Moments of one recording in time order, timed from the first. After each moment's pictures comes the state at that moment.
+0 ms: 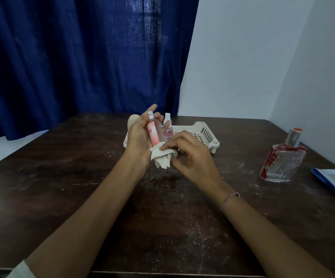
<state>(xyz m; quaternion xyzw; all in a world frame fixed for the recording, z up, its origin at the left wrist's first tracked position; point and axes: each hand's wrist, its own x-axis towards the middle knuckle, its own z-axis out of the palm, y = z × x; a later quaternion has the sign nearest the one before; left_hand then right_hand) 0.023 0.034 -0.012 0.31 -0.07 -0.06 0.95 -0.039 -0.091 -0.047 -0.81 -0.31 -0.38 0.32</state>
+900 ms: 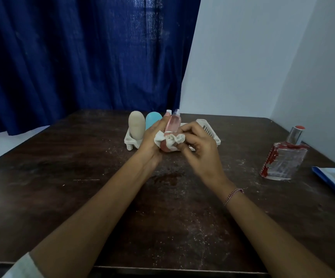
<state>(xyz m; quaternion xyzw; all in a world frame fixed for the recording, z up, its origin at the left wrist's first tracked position) 0.024 0.019 -0.028 0.51 -0.06 -0.14 0.85 -0.038 -0.092 -0.042 -0.79 -0.26 -0.40 0.38</state>
